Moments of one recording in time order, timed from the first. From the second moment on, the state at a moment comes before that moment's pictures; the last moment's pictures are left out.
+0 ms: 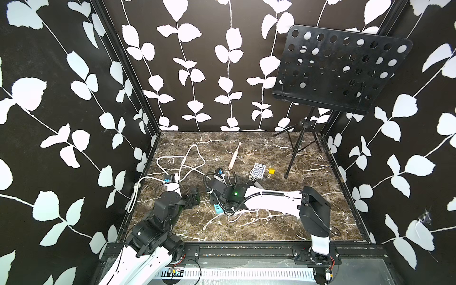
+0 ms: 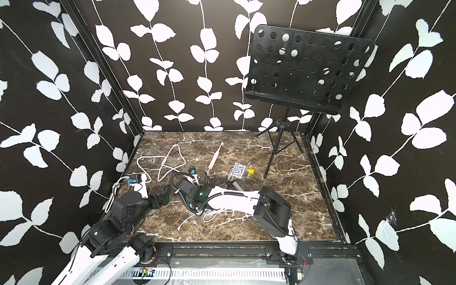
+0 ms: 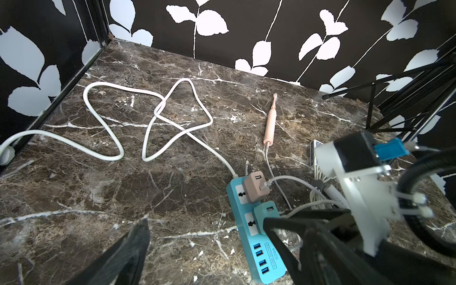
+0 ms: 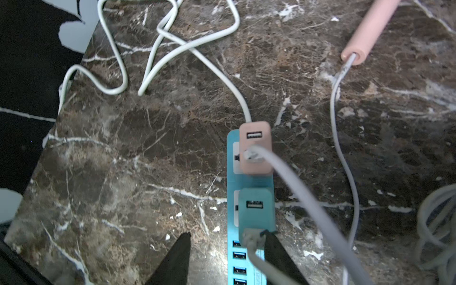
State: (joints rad) left arm -0.61 0.39 0.65 -0.74 -0.38 -0.49; right arm 1.21 1.93 1.49 -0.46 0.35 0.85
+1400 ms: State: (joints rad) left arm -0.61 0.27 0.74 -1.02 -0.51 -0.58; right arm 1.23 2.15 1.72 -0.87 -0.12 -0.20
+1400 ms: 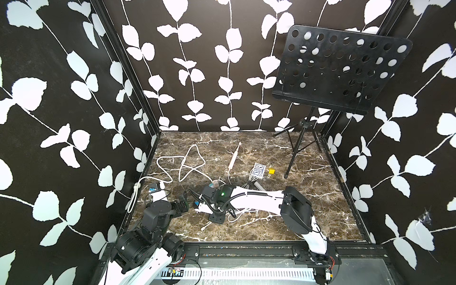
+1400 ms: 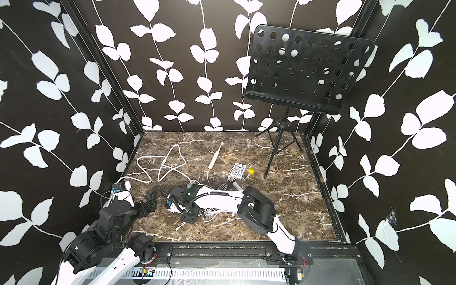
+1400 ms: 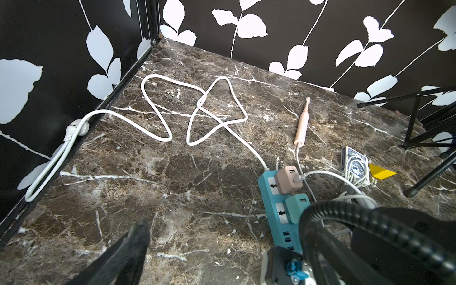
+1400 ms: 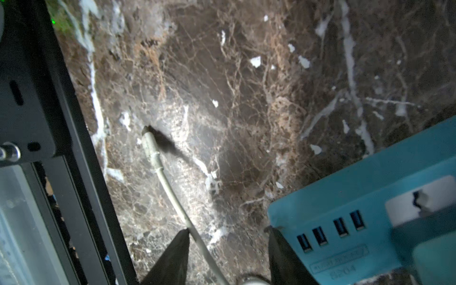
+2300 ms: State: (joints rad) left arm -0.61 0.34 0.84 -0.94 -0.43 -0.47; right arm 1.22 1.83 1.35 -0.54 -0.19 -0.15
